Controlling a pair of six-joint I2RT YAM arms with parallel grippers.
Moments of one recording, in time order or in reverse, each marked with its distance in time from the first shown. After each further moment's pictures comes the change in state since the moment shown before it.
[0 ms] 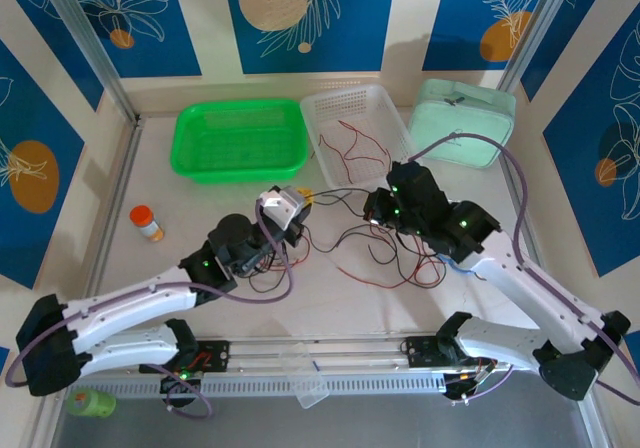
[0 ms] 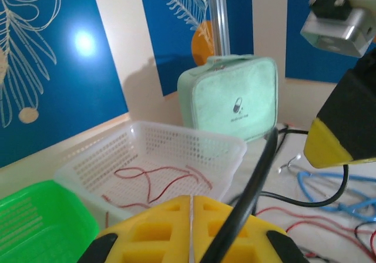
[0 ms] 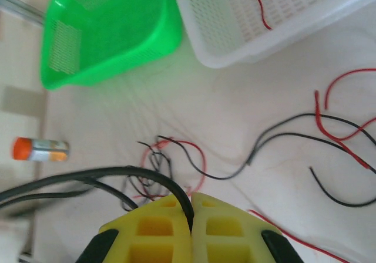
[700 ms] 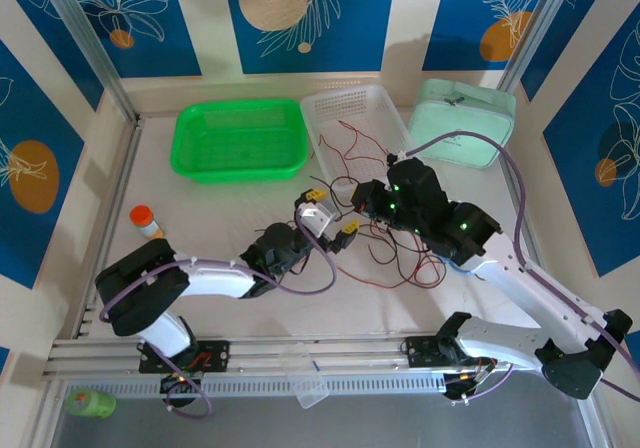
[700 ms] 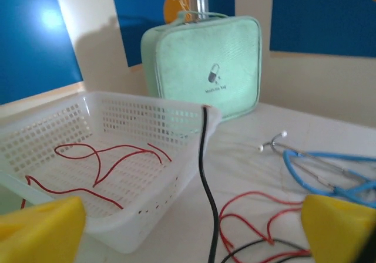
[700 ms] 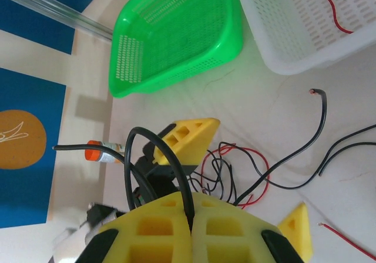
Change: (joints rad) left arm -0.003 0.560 -0.072 0.655 0.052 -0.074; right arm 0.050 -0.040 0.004 0.169 -0.048 0.126
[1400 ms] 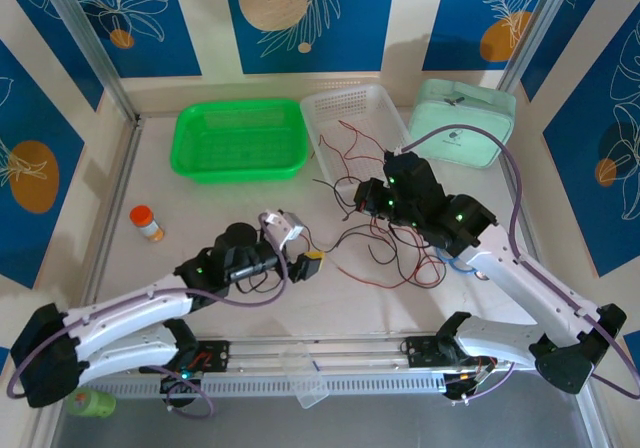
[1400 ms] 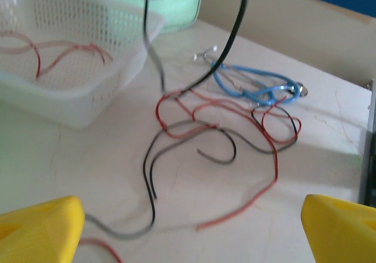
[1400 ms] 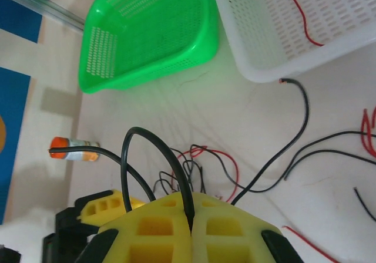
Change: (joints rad) left arm 0.068 -0.548 -0.079 -0.781 0.314 -0.177; right arm -0.032 0.056 0.038 -0.056 0.006 -0.083
